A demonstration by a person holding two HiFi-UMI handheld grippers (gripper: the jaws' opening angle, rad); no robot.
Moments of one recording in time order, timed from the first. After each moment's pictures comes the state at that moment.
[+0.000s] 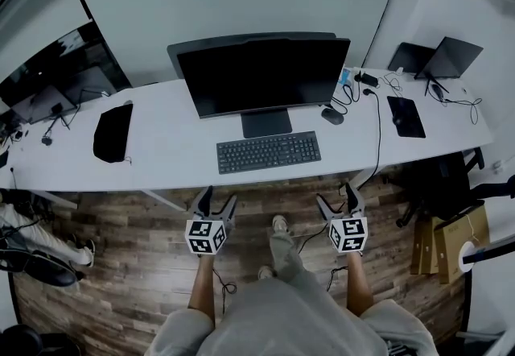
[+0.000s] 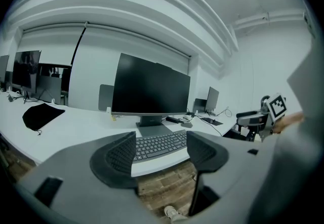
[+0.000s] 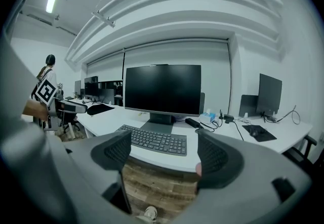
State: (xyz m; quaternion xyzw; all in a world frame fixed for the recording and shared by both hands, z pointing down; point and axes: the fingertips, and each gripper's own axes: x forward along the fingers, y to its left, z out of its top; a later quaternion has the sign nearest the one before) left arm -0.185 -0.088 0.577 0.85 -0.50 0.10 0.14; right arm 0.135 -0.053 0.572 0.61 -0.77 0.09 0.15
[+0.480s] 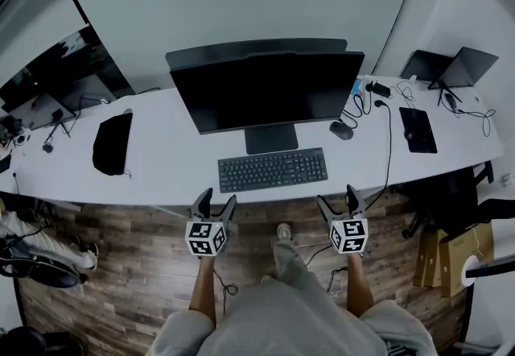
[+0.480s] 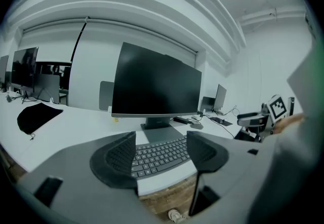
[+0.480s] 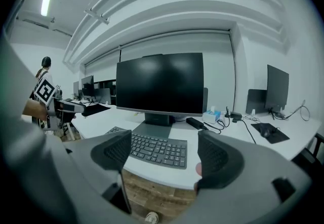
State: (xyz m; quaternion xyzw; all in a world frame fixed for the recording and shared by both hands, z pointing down) left arm -0.180 -0.174 0.591 0.84 -0.51 0.11 0.15; right arm 0.147 -0.148 0.596 0.60 -0.78 0.11 0.15
